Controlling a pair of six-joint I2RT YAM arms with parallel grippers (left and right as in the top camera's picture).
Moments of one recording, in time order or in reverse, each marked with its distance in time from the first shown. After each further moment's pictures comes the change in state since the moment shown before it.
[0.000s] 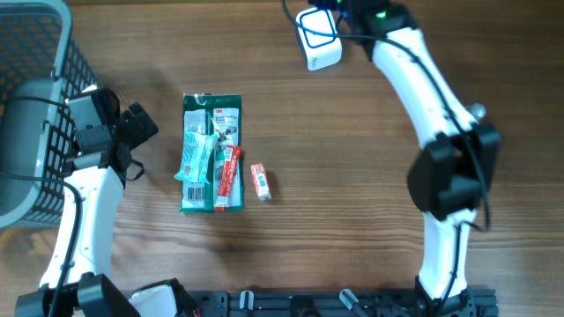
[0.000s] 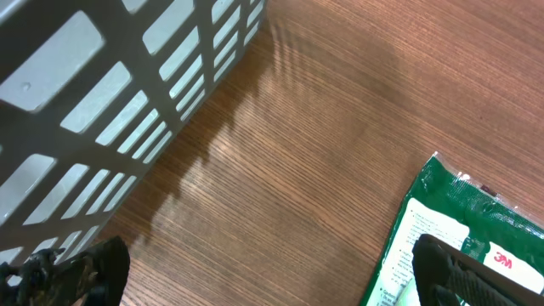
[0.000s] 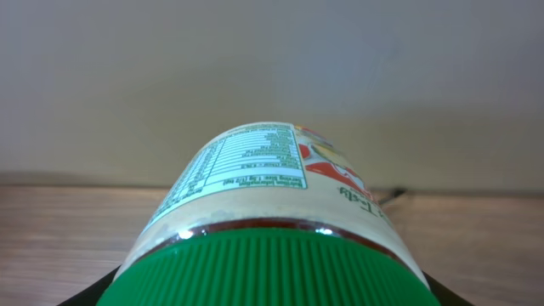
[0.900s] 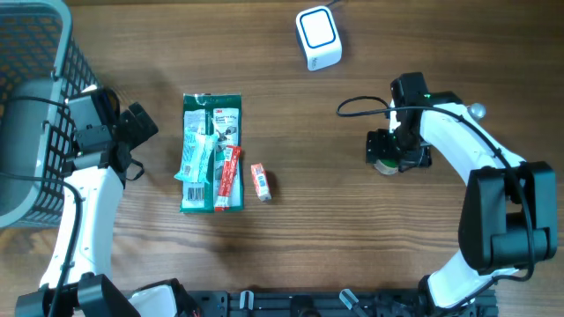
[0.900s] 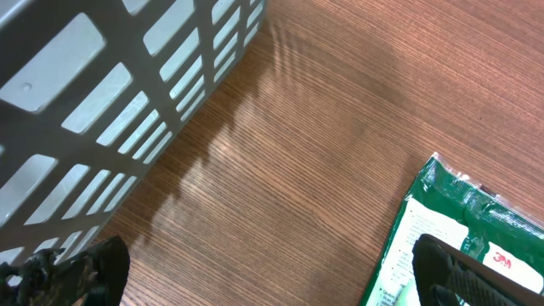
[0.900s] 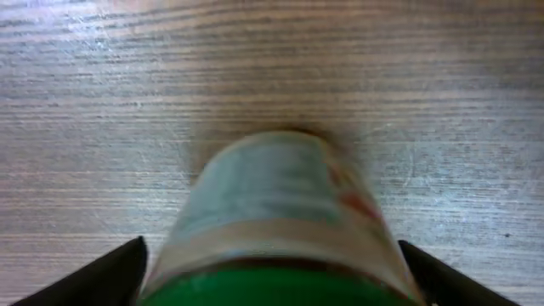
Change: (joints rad) left arm 0.000 -0.001 0.001 0.000 0.000 0.000; right arm -0.179 -0.373 -0.946 -0.529 -0.018 -0.092
